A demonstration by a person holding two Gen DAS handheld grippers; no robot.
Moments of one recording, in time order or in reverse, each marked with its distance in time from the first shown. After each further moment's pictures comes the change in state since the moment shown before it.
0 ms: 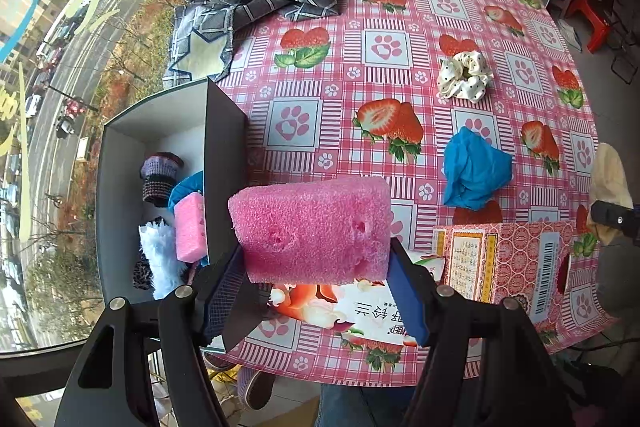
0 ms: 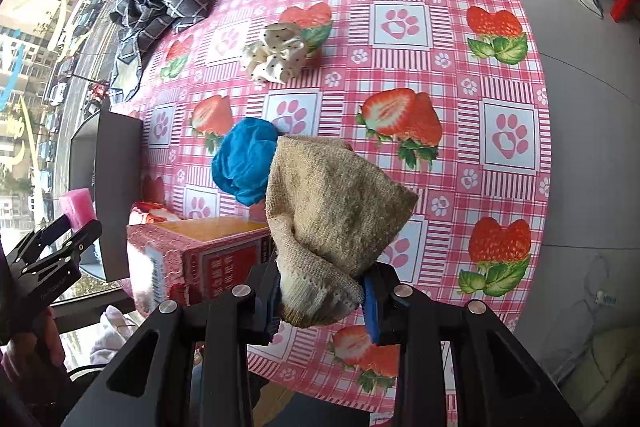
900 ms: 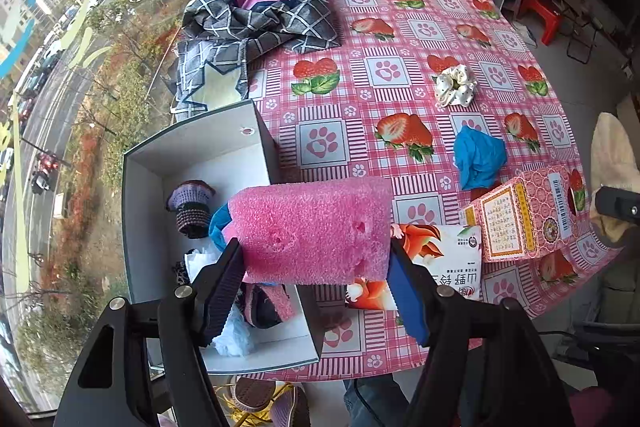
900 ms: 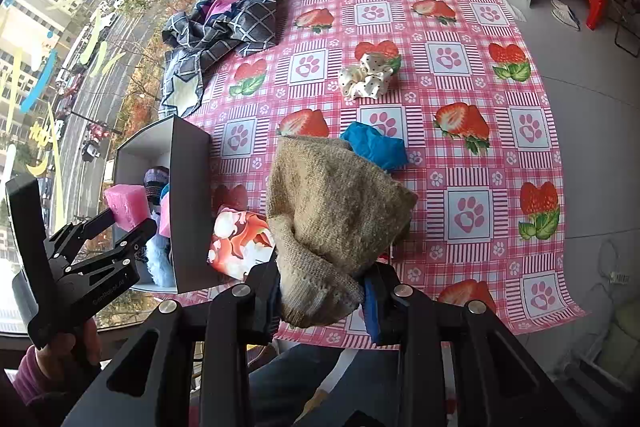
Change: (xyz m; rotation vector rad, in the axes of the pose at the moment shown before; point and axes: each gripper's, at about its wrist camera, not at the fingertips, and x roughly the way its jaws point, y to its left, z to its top) left arm -0.019 0.089 -0.031 0.128 -0.156 -0.112; right arm -0.048 0.143 -0.055 0.049 -0.179 -0.025
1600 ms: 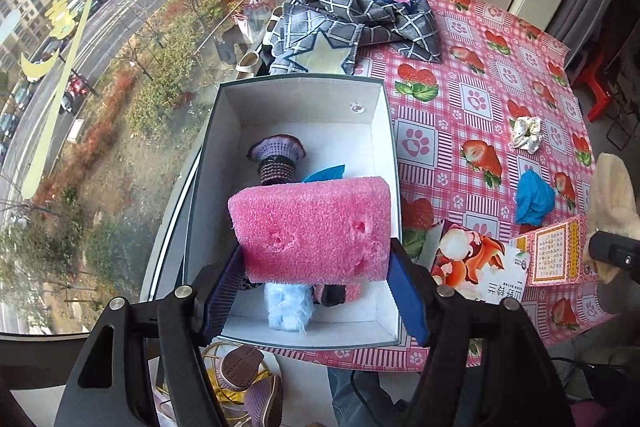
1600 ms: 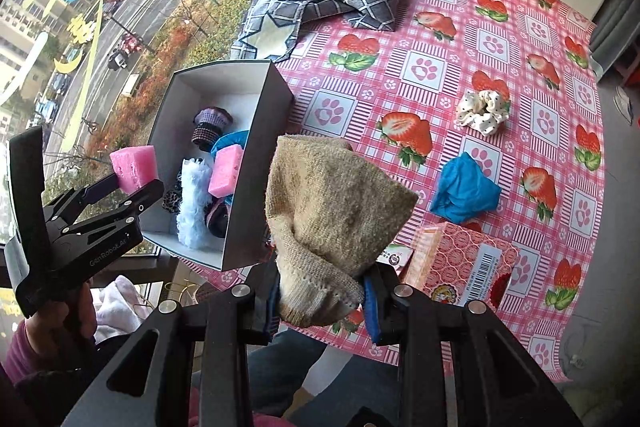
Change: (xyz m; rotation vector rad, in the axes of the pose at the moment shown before) left arm -0.004 0.101 -0.045 -0.300 0.000 0.051; right arm 0.033 0.123 0.007 -0.346 0.091 0.013
